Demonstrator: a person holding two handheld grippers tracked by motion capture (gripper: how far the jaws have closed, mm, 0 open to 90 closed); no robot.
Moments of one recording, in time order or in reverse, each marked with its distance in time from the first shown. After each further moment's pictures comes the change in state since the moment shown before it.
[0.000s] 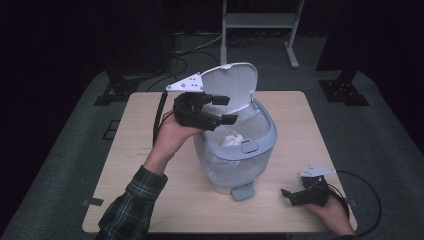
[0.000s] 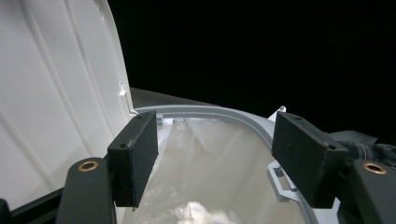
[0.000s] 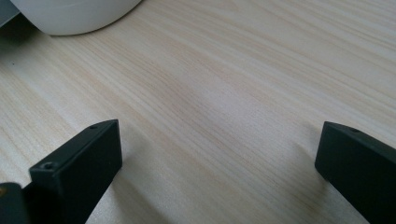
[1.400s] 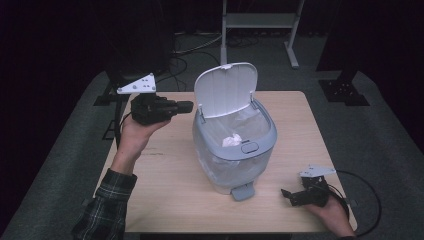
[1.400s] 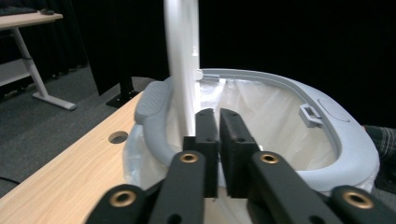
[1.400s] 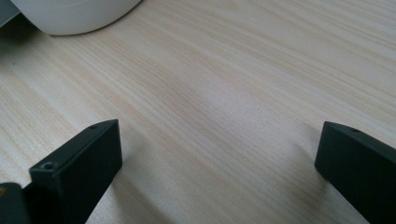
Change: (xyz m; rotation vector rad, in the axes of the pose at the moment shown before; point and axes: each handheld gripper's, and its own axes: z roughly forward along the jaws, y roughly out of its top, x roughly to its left) left arm 0.033 -0.034 -0.084 -0.004 0.122 -0.034; right arm 0.001 -0.001 -0.001 0.000 -0.003 0.003
